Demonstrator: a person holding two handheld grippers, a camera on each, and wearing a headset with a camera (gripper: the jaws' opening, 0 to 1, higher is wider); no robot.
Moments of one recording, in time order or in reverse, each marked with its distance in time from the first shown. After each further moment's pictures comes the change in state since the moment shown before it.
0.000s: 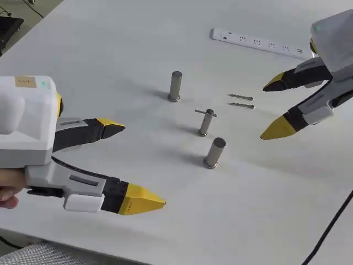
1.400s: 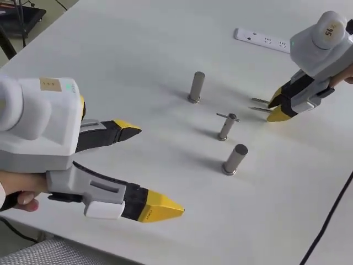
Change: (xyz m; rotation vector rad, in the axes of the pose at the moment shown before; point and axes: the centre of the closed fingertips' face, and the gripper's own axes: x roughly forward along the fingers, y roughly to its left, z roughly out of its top) left arm -0.001 0.005 -0.004 -0.043 -0.013 0.033; right arm 0.041 -0.065 -0.020 -0.080 0.229 -0.051
